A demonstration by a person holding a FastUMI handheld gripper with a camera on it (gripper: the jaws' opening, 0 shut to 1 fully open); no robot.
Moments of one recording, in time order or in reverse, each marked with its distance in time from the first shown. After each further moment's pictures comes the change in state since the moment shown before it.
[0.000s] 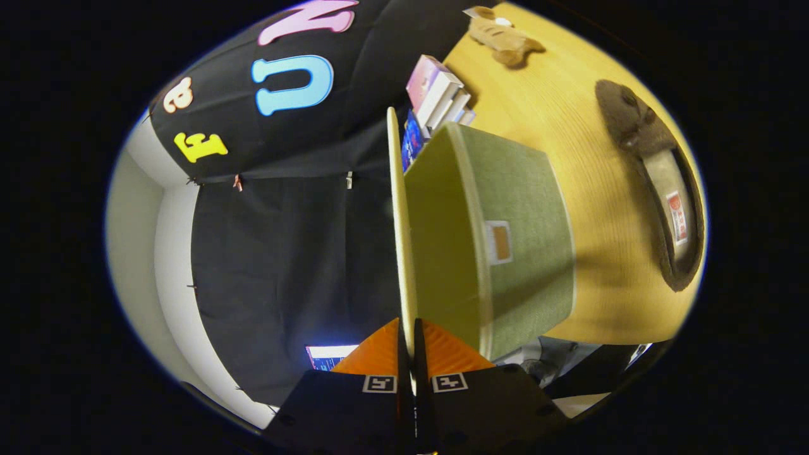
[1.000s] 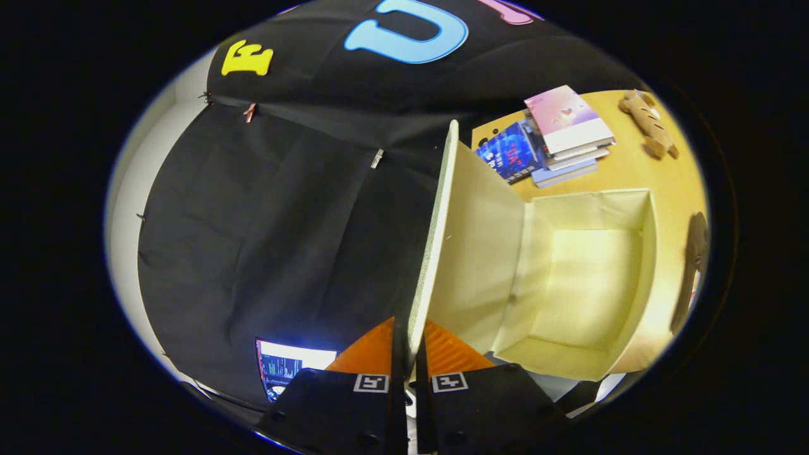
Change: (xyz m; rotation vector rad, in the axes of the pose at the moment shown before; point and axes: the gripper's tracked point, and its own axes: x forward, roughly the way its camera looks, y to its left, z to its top) arm 0.169 0.172 -0.025 -0.360 0.016 -0.175
